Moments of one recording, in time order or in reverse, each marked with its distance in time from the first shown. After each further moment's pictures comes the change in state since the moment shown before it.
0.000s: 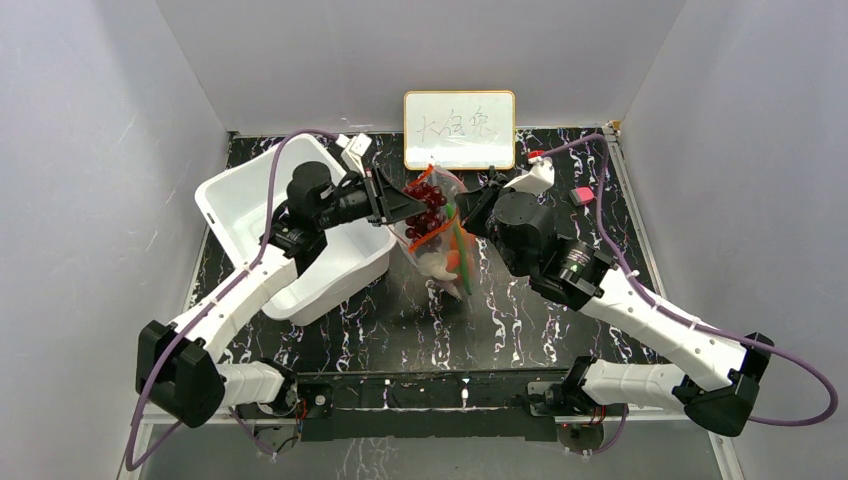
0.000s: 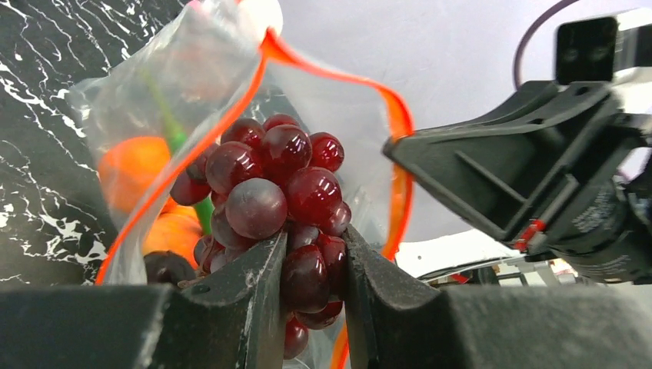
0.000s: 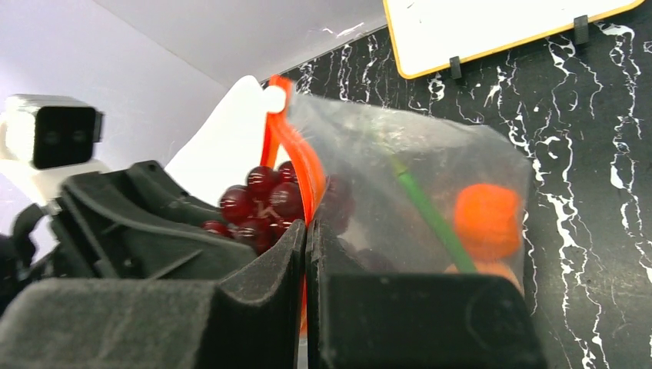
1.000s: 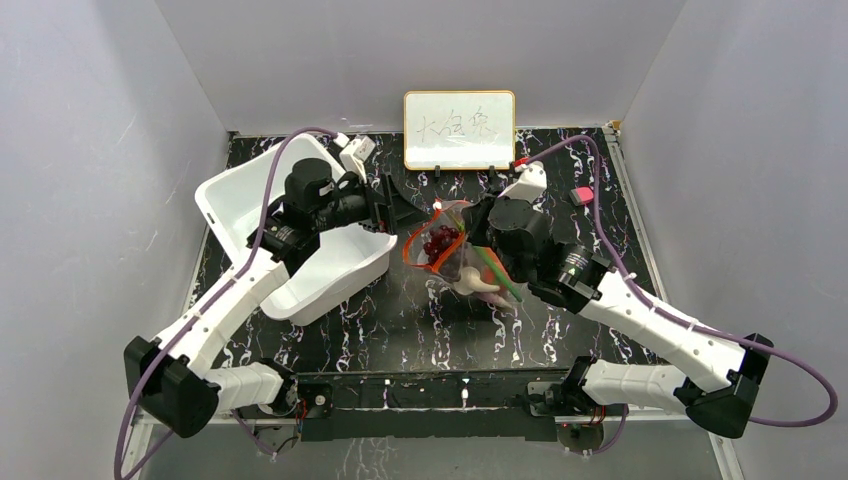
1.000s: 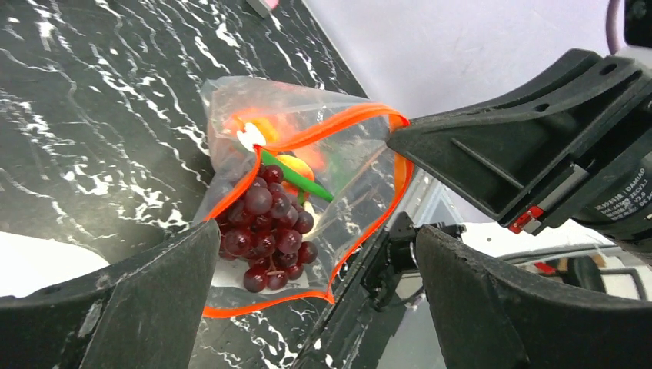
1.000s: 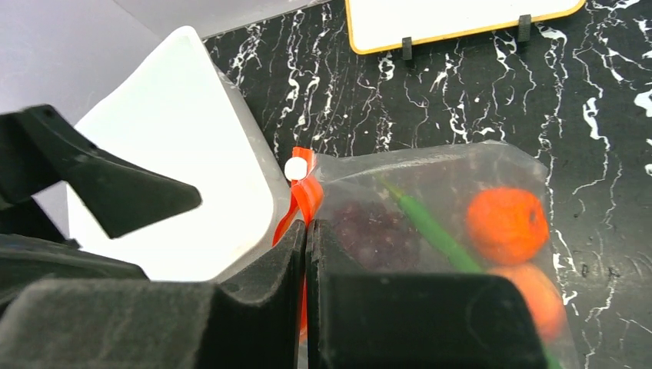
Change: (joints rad) left arm -0.033 -0.031 0.083 -0.289 -0.092 0.253; right arm 0.000 -0.016 -0.046 -0.058 -0.012 -0.126
